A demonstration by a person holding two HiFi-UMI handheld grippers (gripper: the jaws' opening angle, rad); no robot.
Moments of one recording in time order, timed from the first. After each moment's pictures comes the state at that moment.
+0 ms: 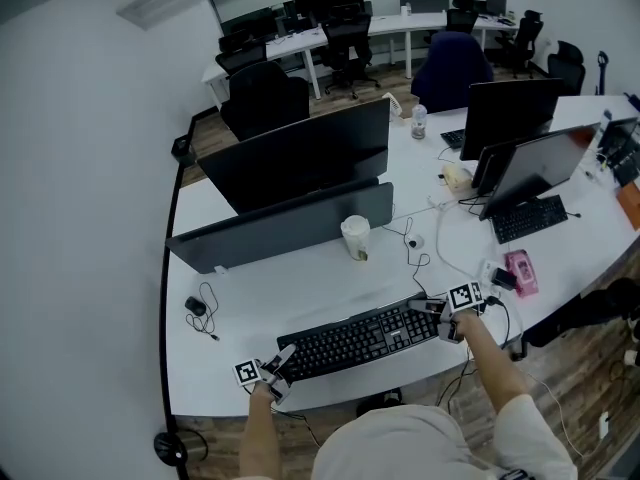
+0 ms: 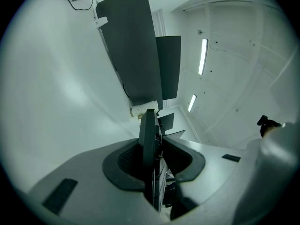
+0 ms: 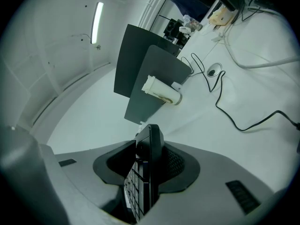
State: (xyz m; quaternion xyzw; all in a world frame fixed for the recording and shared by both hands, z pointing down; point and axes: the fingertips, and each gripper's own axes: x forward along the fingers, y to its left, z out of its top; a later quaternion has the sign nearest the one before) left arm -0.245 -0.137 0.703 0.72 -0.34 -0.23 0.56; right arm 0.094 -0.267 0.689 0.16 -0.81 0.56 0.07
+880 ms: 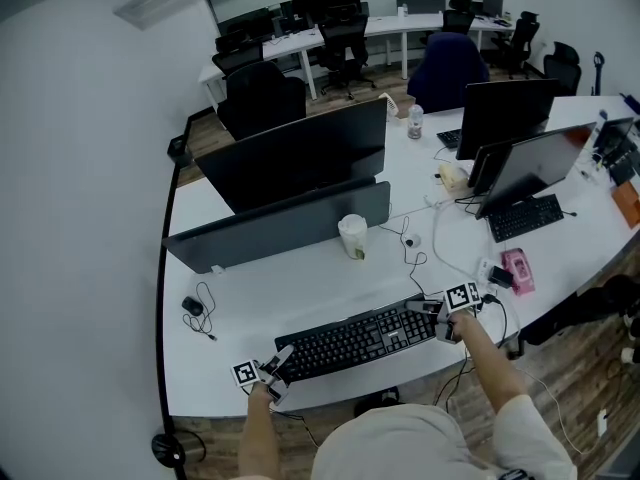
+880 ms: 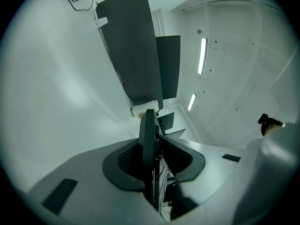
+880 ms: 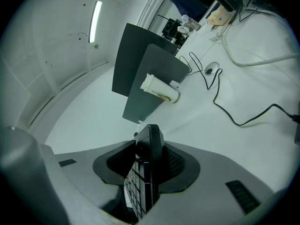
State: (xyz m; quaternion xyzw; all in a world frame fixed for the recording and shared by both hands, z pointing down) left arm -0.247 -0.132 0.708 0.72 -0.34 -0.23 0.56; right arm 0.094 -0.257 0.691 0.17 -0.80 0.57 0.08
